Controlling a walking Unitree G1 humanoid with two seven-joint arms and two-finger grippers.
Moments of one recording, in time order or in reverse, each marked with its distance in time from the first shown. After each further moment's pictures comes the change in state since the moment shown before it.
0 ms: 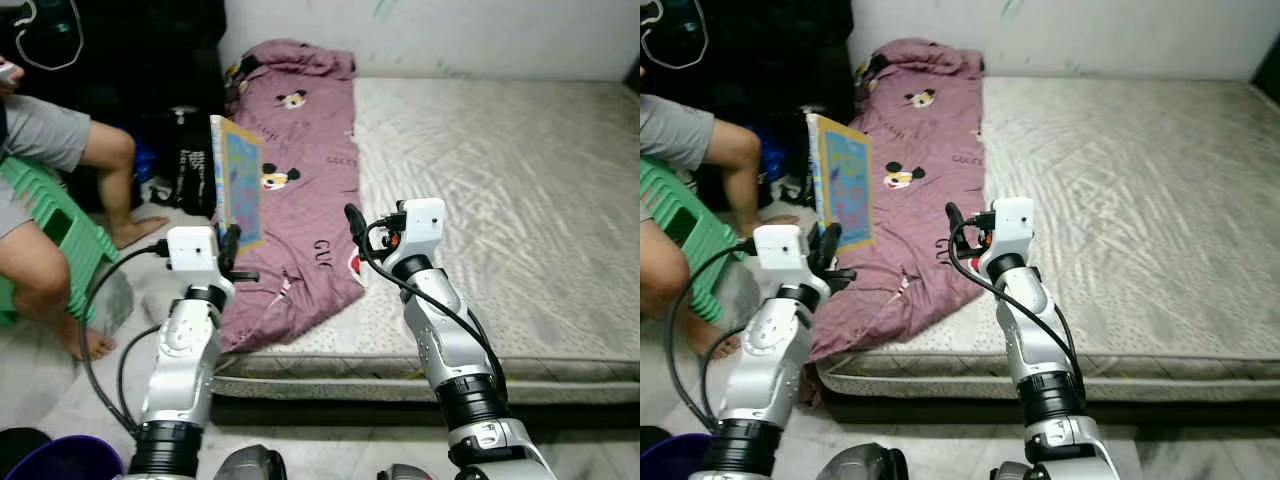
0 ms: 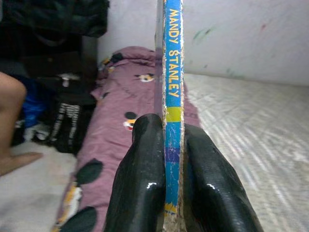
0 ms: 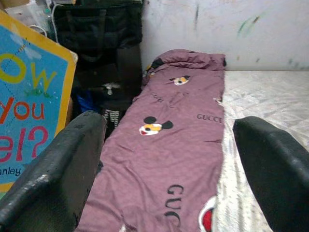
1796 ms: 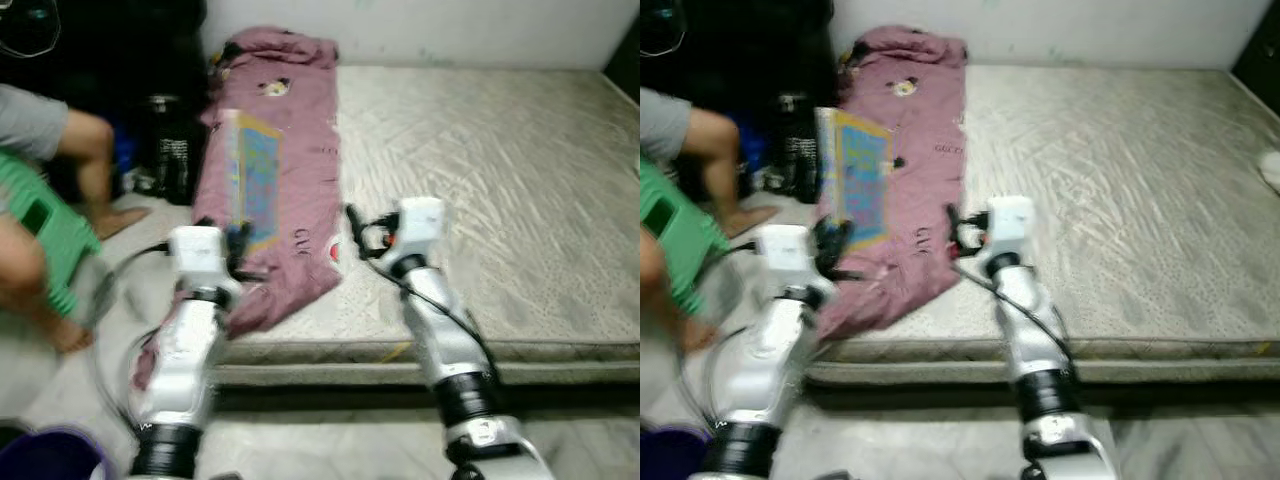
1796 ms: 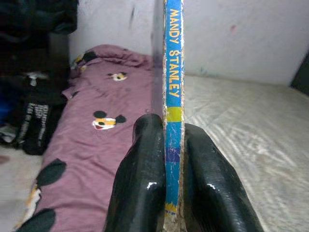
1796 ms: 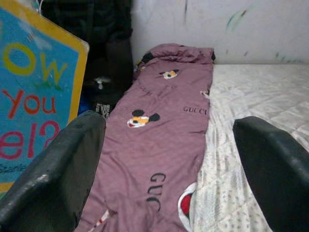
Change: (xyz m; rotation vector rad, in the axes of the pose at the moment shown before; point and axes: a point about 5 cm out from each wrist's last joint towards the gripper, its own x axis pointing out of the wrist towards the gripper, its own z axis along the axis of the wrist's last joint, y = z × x) left arm -0.003 0.005 0.001 -0.019 -0.034 -0.029; right arm 0.004 0.011 0.002 -0.005 -0.004 0.024
